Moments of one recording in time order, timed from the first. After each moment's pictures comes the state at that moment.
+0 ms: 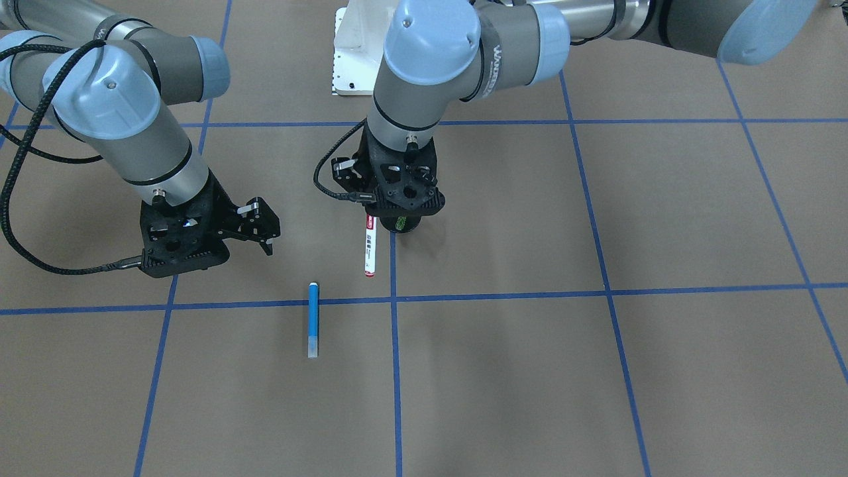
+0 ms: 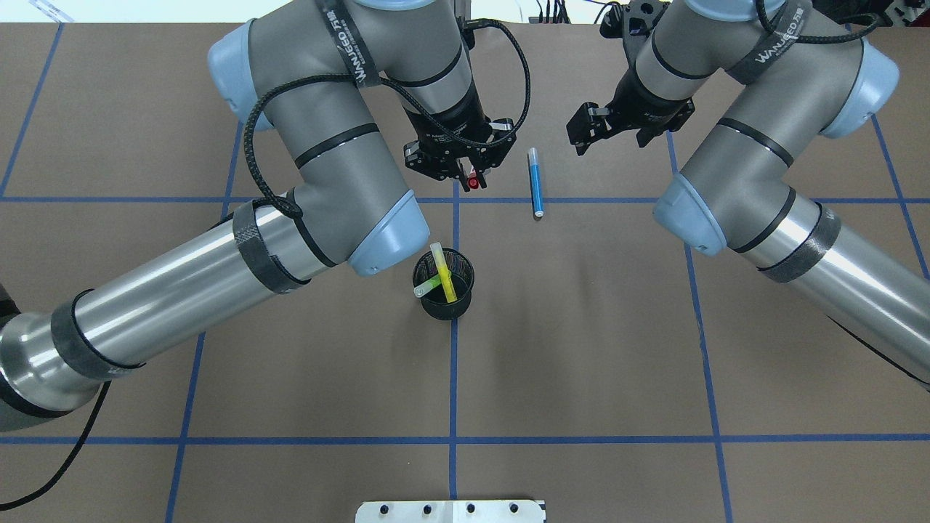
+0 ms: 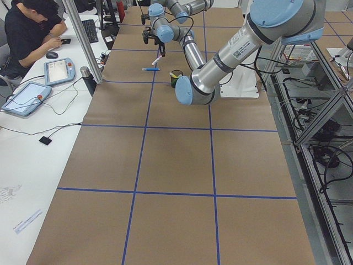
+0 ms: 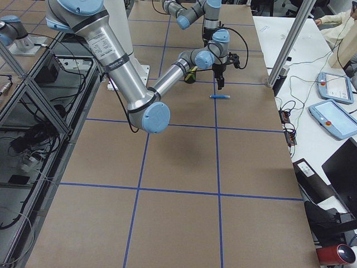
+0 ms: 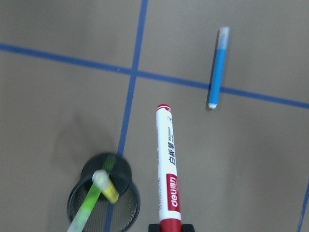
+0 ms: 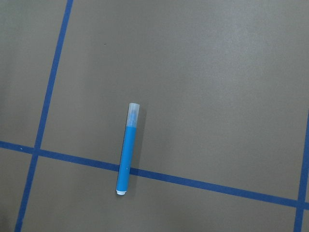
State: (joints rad) left arm -0.72 -2.59 -1.43 -1.61 -2.18 -1.26; right arm 0.89 -0.95 1.68 -1.57 2.10 0.77
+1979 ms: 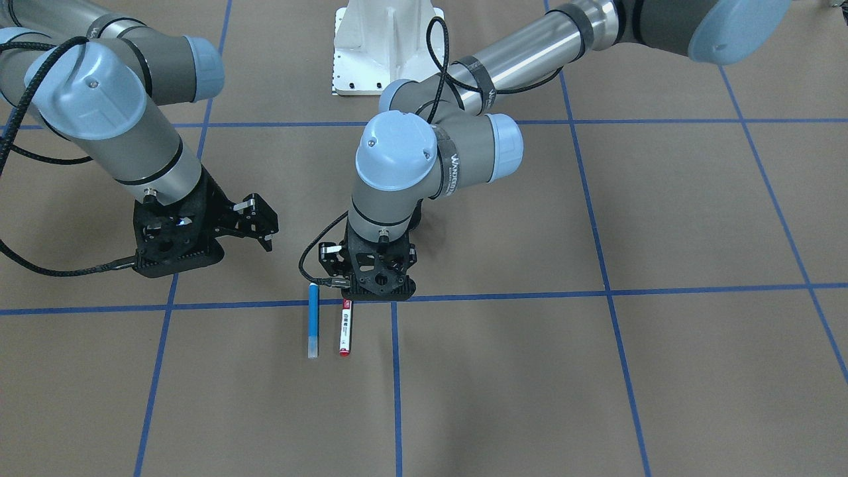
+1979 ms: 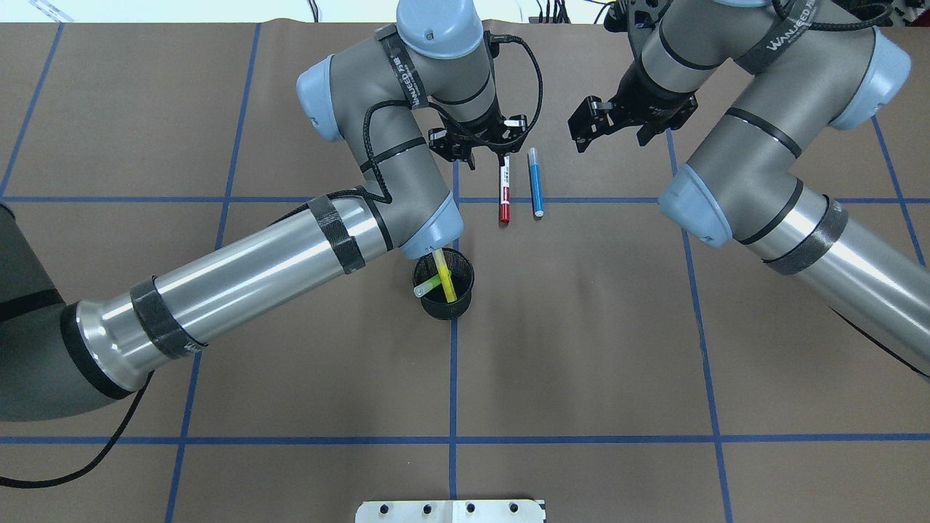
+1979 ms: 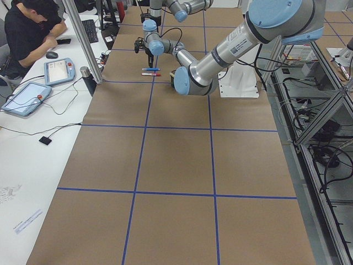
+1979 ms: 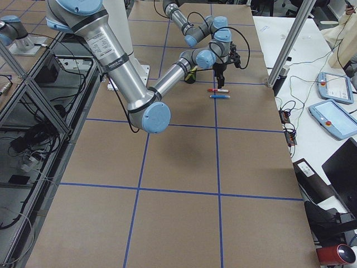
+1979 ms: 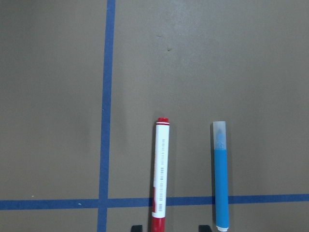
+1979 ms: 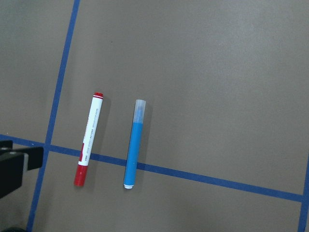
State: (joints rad) left arm -0.69 -2.70 -1.05 -1.90 -2.03 -1.21; right arm 0.90 -0.95 1.68 -1.58 2.15 0.77
